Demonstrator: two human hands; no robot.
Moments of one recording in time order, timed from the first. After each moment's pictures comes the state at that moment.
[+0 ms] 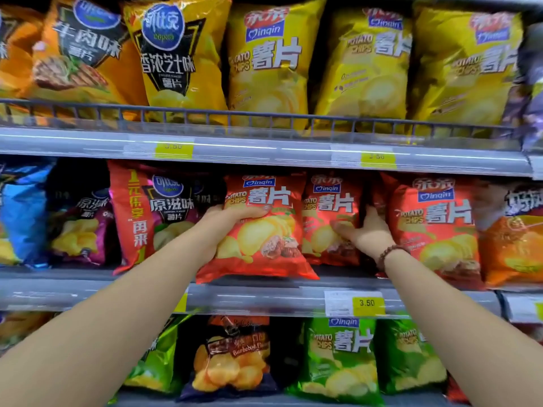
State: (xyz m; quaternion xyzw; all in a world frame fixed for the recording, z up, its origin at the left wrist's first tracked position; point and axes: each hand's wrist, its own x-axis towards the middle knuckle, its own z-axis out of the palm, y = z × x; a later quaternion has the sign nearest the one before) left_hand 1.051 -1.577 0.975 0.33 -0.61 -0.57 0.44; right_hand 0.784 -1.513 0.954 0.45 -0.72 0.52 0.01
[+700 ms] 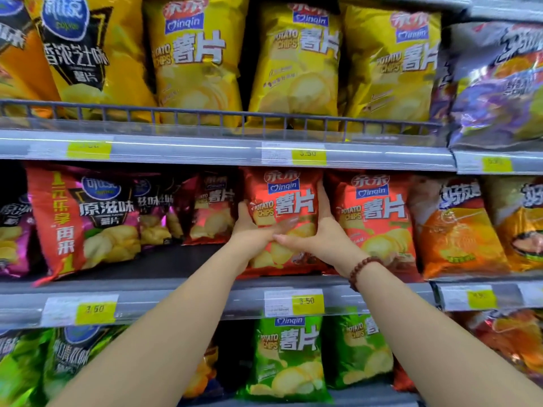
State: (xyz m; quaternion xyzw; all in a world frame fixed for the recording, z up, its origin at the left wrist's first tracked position) left_hand 0.909 -1.542 0.954 0.29 -0.69 -0.46 0.48; right_hand 0.780 -1.464 0.950 0.59 -0.60 0.53 -0.07
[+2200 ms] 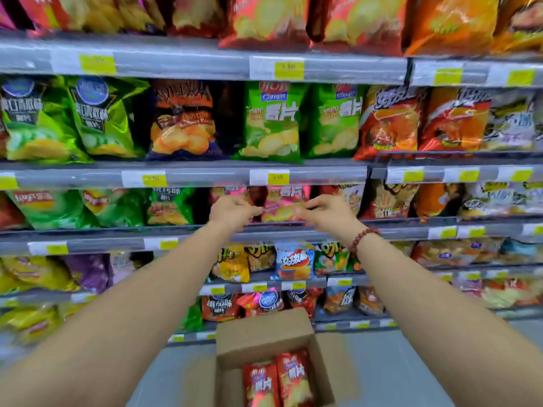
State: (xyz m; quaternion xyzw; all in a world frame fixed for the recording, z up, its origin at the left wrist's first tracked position) left_hand 0.995 -1.388 0.687 0.53 -0.65 -0.48 0.27; right_hand 0.826 -1.278 0.703 0.42 -0.78 0.39 -0.27
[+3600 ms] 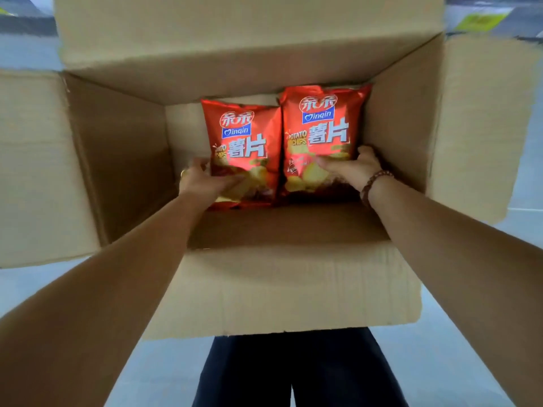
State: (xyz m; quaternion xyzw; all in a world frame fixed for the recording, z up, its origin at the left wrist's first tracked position) left_hand 1.023 -1.266 -0.101 0.77 -0.40 -0.49 -0.10; right_hand 0.780 -1.197 -0.103 0.04 -0.80 0.17 -0.57
